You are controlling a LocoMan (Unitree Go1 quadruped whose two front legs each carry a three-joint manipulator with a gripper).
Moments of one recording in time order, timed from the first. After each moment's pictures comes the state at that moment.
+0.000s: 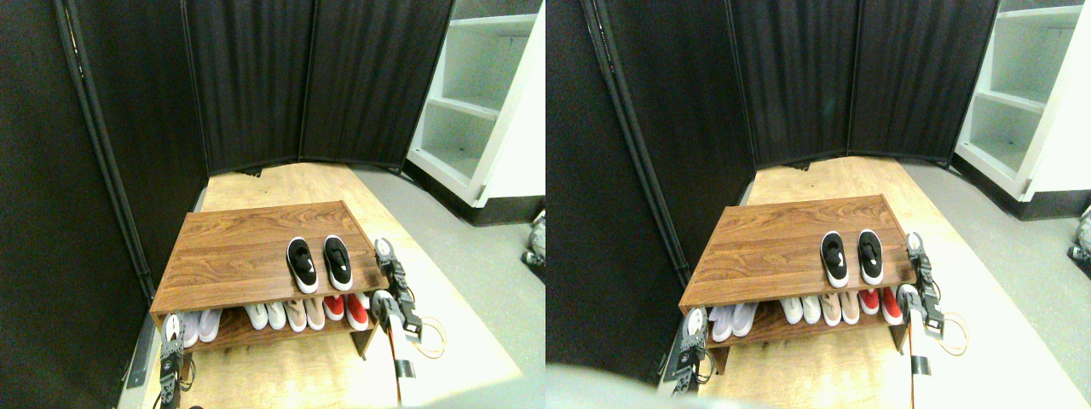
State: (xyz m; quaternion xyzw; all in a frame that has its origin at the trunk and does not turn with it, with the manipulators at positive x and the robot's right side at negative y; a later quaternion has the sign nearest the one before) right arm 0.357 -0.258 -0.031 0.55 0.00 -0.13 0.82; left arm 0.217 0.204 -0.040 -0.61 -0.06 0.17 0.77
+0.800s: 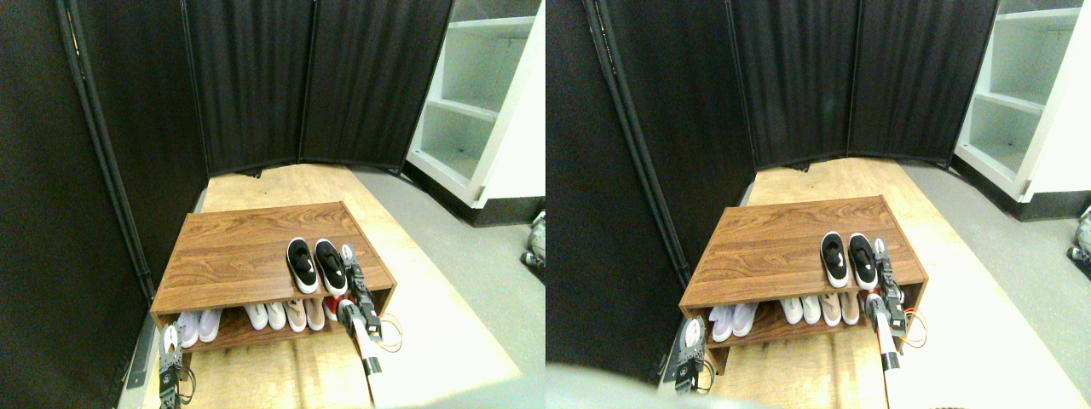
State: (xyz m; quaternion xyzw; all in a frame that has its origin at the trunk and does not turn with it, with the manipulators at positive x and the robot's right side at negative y) right arm 0.369 -0.193 -0.065 0.60 0.01 -0.10 0.79; left arm 0.203 0.204 -0.045 -0.61 -0.08 0.19 0.77
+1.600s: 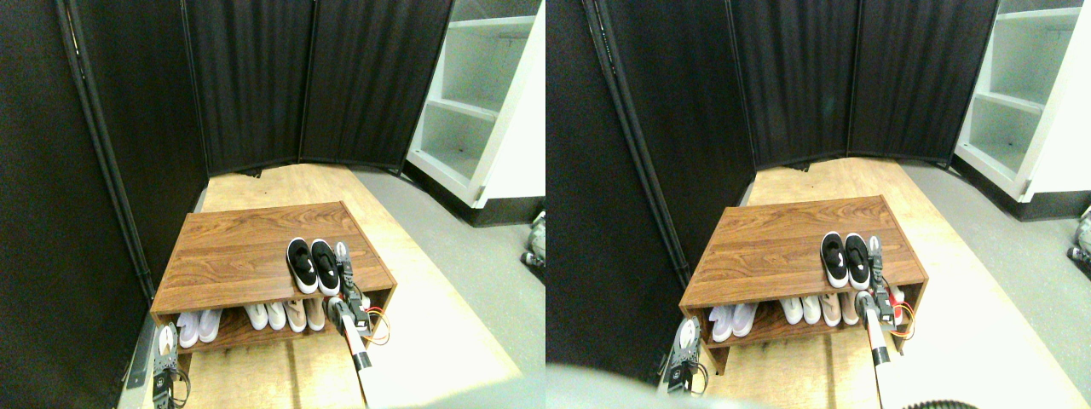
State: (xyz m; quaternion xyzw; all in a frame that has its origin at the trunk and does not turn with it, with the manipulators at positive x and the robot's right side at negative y) right arm 0.377 -0.181 -0.067 0.63 -0.03 -0.14 0.77; left arm 0.201 0.210 -0.039 -0.60 -0.08 0.17 0.77
